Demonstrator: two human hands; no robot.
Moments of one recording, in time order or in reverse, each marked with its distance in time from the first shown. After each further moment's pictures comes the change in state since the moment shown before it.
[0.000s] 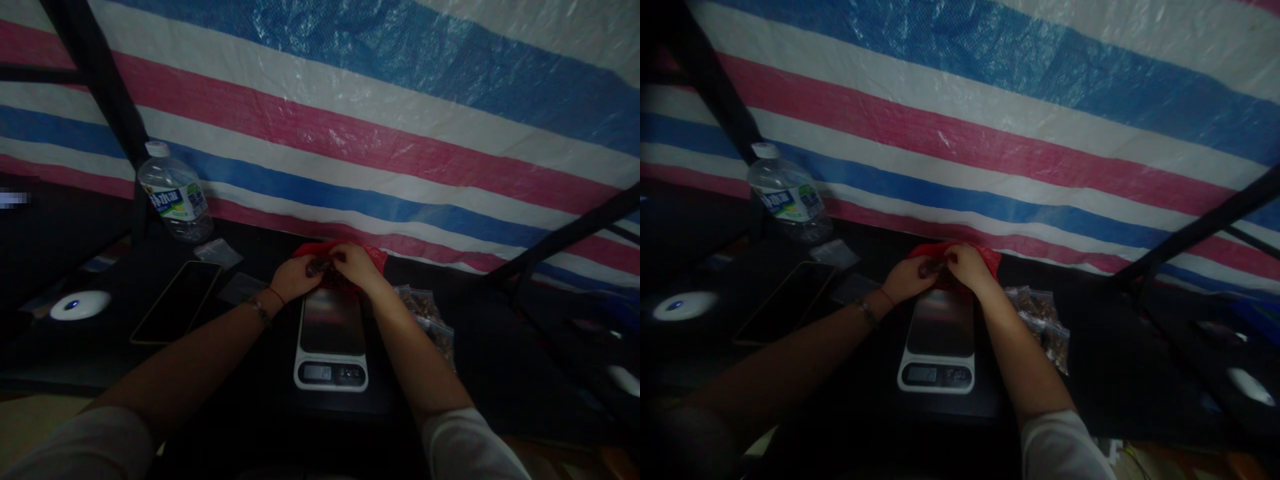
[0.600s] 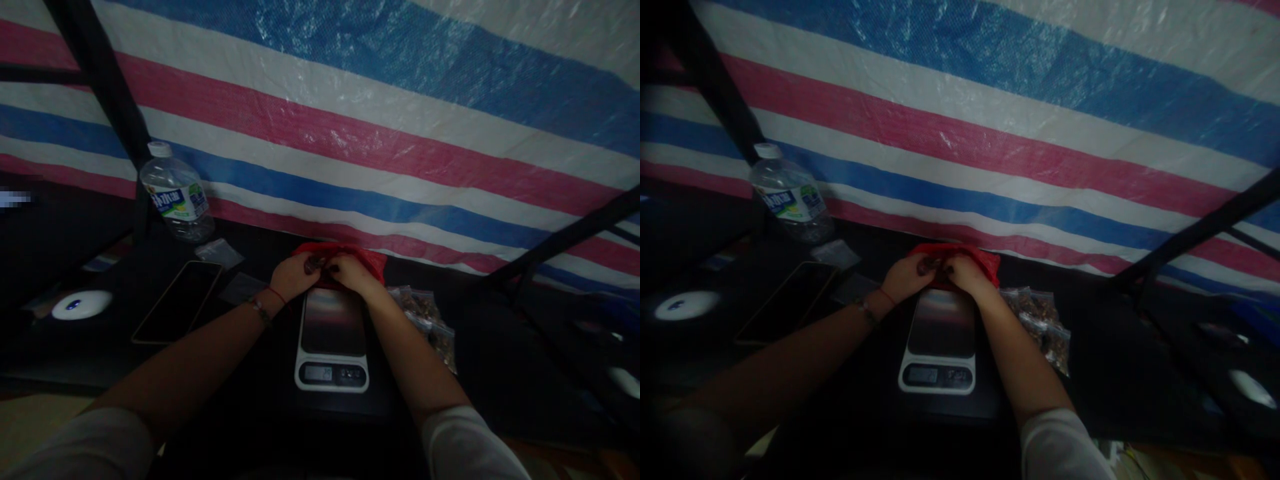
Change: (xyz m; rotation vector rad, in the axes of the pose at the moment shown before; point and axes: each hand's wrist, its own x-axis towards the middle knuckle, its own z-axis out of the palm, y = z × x) left_hand 0.001 -0.004 0.002 0.011 0.071 -0.085; right_hand 0.002 0.015 0.023 -0.037 -0.257 -0.055
